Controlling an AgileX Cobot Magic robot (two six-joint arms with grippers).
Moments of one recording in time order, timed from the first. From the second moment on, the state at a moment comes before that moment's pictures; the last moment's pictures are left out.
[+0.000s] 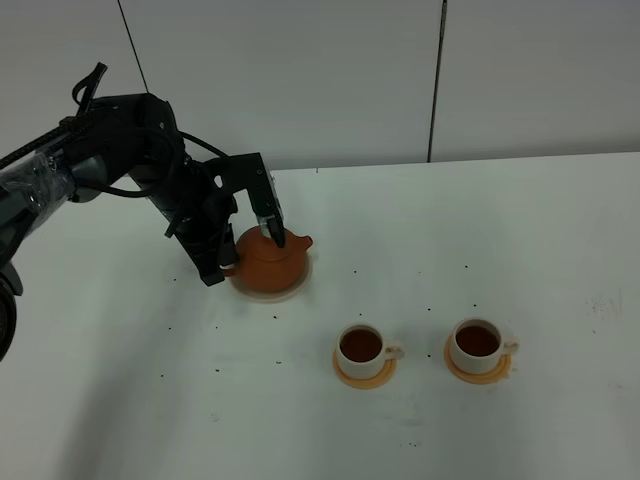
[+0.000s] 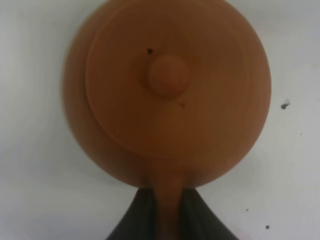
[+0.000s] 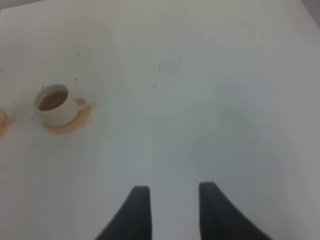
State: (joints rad) left arm -0.24 2.28 -1.88 -0.10 0.94 1.15; right arm 0.06 -0.01 -0.49 0.01 1.07 0.10
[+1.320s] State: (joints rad) left arm -0.24 2.28 -1.88 -0.07 0.98 1.08; right arm 0.06 -0.01 -0.49 0.01 1.07 0.10
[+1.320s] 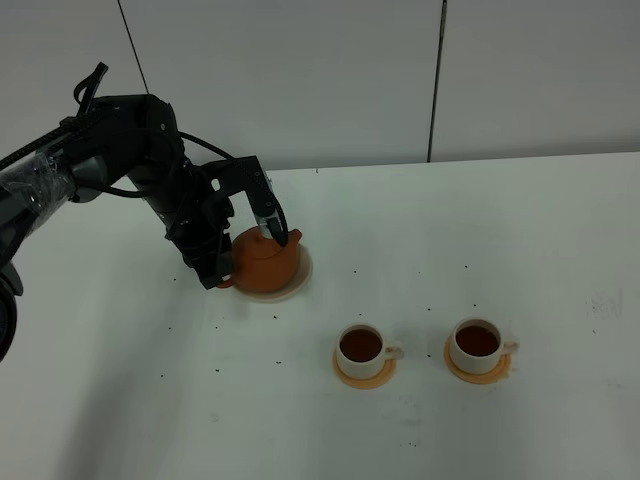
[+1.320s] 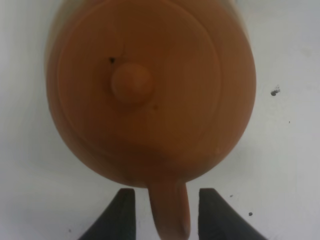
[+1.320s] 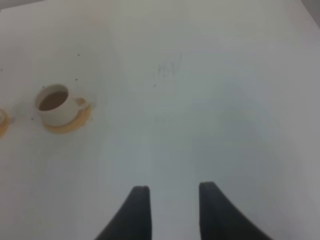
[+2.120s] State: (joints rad) left arm -0.24 2.17 -1.88 -0.12 1.02 1.08; right arm 0.06 -0.01 -0.49 0.01 1.07 0.10
